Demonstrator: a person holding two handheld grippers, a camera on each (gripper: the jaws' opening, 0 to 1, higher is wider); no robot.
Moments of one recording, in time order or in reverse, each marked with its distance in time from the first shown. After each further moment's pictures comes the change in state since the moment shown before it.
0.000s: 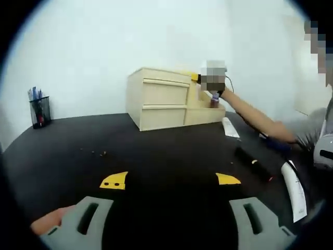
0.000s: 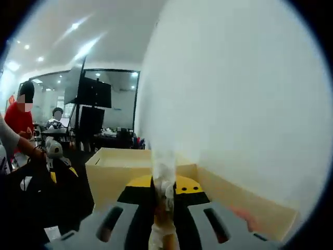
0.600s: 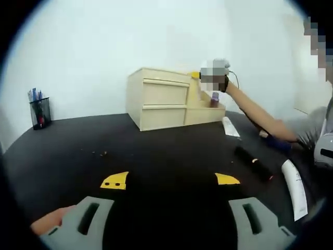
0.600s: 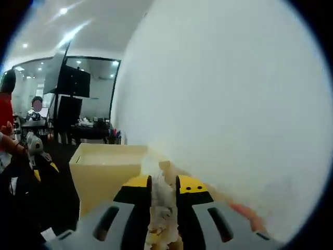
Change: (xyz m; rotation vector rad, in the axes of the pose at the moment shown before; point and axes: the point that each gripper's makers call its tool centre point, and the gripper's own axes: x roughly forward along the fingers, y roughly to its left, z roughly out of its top) left arm -0.001 0.001 -0.001 0.009 -0.001 0.002; right arm -0.024 -0.041 0.030 -0.109 0.102 -0.295
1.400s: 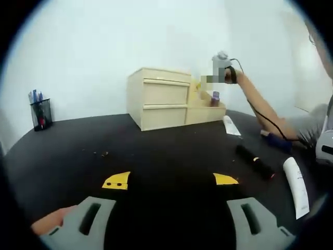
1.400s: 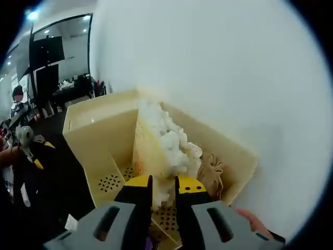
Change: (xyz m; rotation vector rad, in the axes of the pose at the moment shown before) left arm -0.001 0.003 0.000 0.011 0.001 0.009; right arm -0.011 0.000 -0.071 0.105 0.529 -0.056
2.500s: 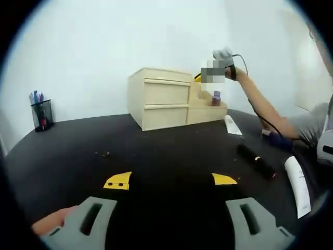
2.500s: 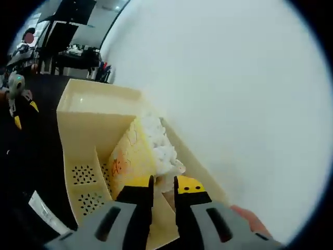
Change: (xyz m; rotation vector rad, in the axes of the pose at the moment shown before) left arm 0.002 0.000 -0.002 0.007 0.000 0.010; right arm -0.022 -0.004 0.023 -0.373 -0.045 -0.200
